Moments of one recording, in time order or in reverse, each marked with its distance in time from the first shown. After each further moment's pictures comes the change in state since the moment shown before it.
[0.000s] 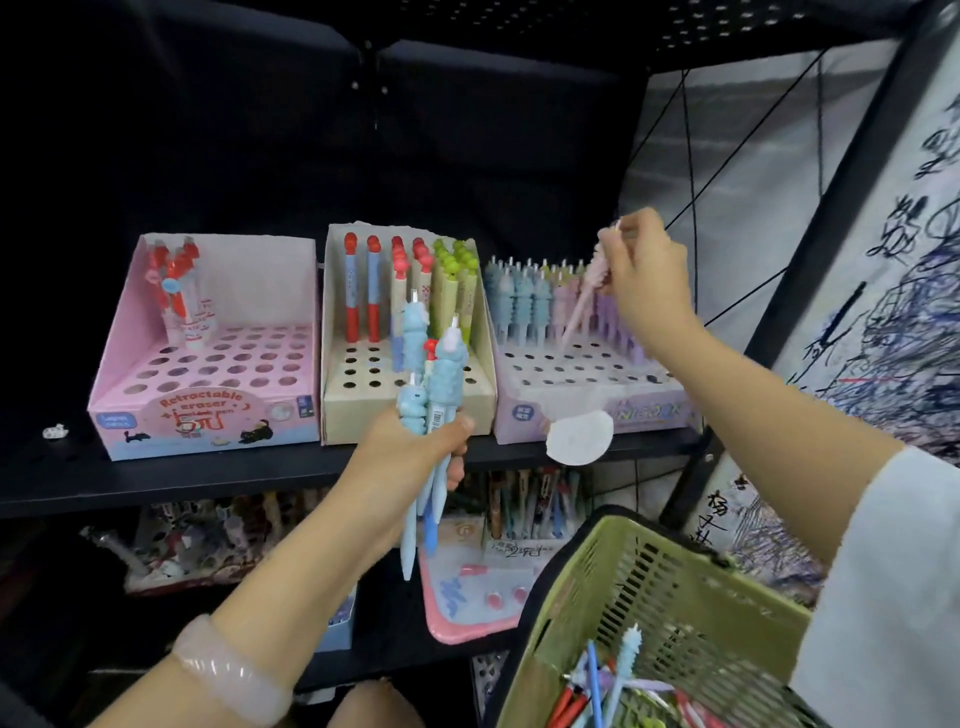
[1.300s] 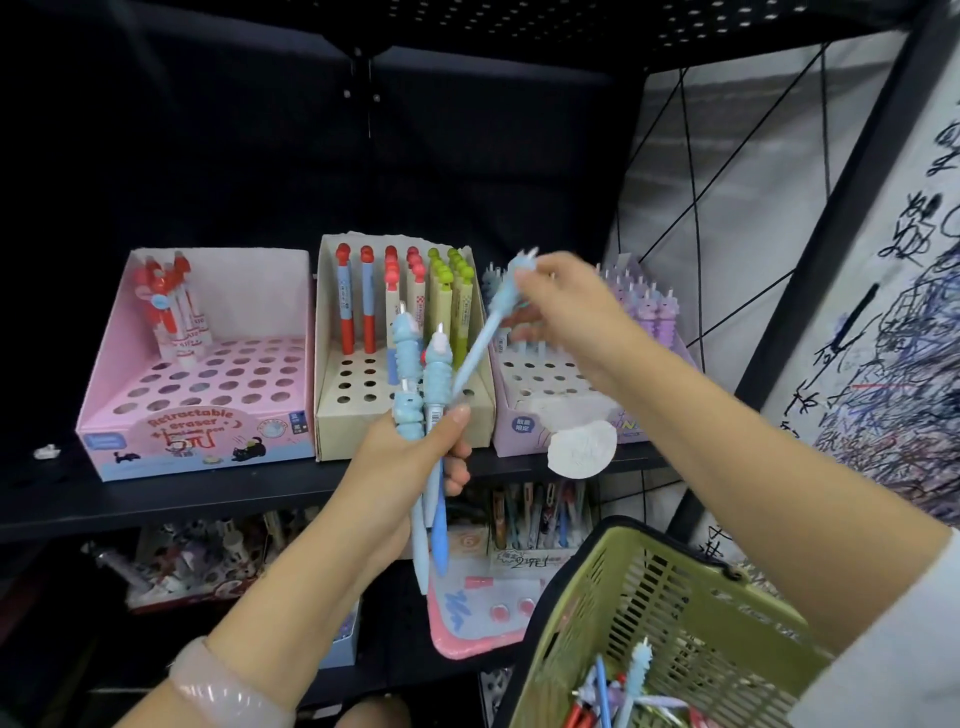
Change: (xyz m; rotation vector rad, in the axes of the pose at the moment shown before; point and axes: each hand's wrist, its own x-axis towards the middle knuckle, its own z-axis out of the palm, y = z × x) left_hand 0.007 0.003 0.007 -0.165 0.002 0.014; right_hand -0.035 -0.049 0.019 0.585 -0.452 0.261
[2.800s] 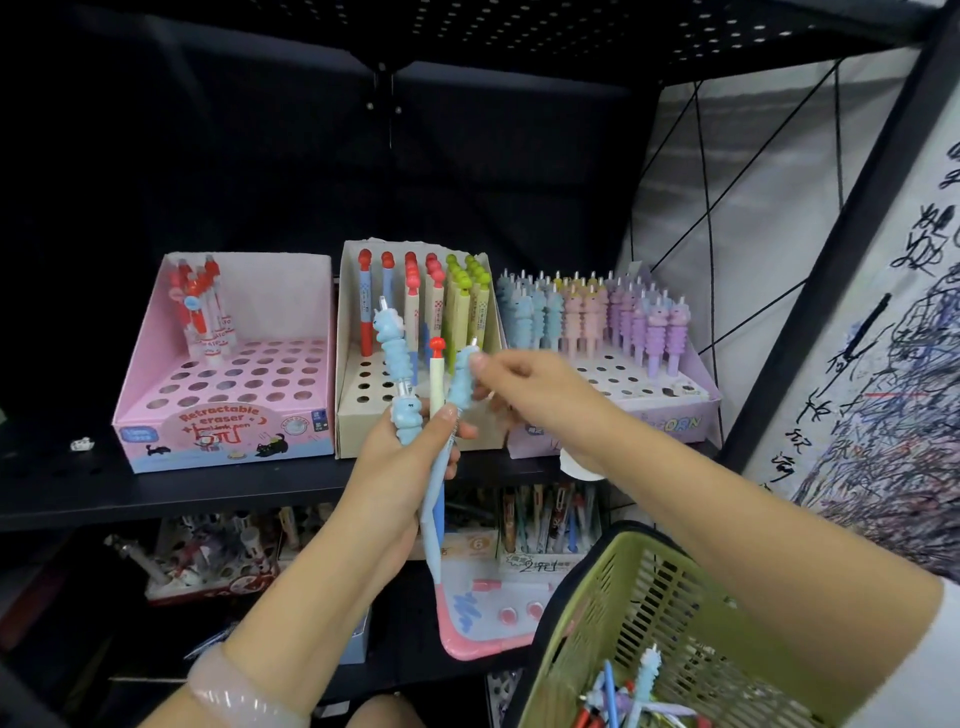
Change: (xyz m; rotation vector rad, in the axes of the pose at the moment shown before) left_hand -0.006 0.000 -0.005 0.011 0.107 0.103; right_hand -0.038 0.029 0.030 -0.228 -0.236 0.068
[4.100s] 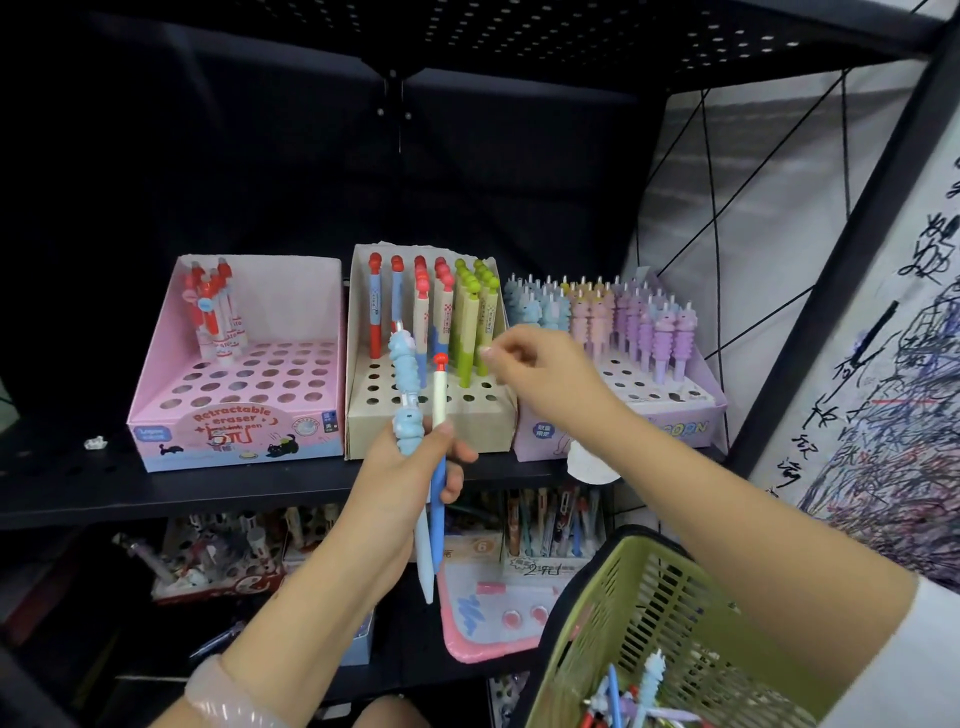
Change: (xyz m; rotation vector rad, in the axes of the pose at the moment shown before) left_hand -0.007 0.001 -0.008 -0.016 -0.034 -0.050; right_hand 0.014 -0.004 -0.003 -0.266 0.172 -0.181
